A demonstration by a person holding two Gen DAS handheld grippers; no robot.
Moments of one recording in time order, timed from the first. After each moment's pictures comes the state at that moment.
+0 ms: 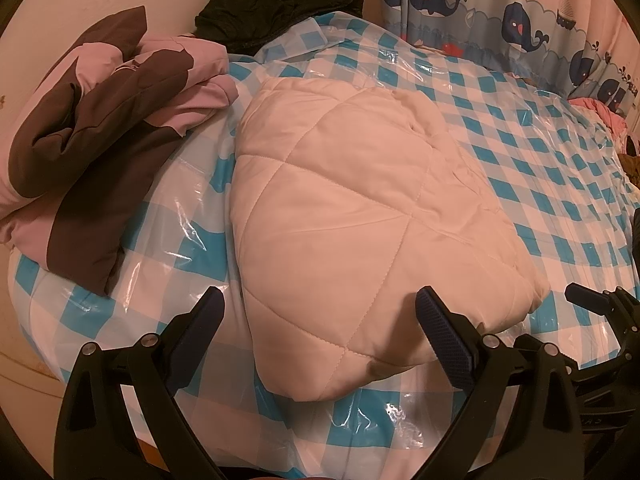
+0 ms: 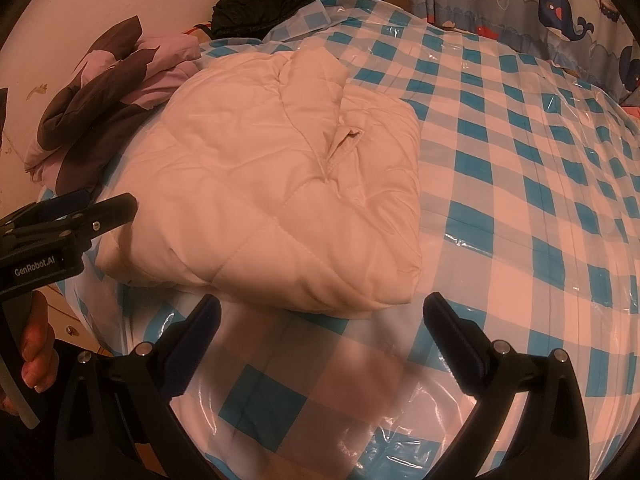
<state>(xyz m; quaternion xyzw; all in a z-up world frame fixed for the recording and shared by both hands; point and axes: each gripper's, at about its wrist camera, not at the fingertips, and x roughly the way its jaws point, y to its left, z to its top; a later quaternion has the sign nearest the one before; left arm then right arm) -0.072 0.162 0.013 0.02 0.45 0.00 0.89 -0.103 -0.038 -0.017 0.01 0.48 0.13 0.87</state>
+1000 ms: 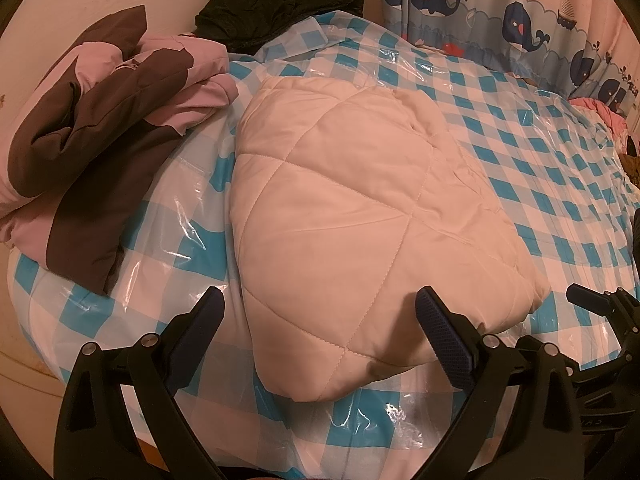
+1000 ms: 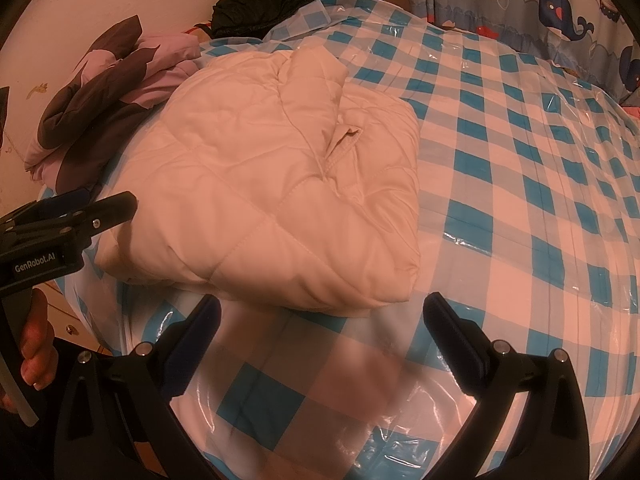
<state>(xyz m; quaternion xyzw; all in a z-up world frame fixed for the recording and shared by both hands) -0.073 0.162 0.013 0.02 0.45 0.00 0.89 -0.103 -0.040 -0.017 0.01 0.48 0.13 0.87</state>
